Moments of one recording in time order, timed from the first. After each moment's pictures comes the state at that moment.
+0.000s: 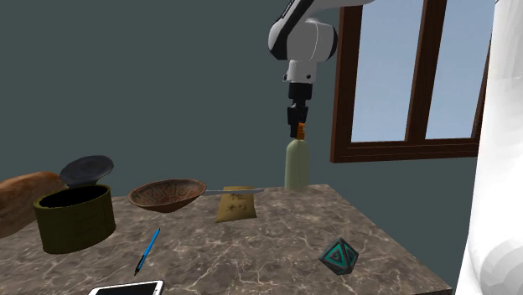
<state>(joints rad) -0.14 0.07 -0.57 -1.84 0.10 1.94 -0.92</state>
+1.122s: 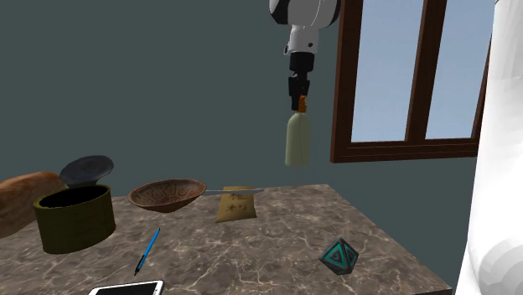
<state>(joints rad) -0.15 0.07 -0.57 -1.61 0.10 1.71 -0.91</state>
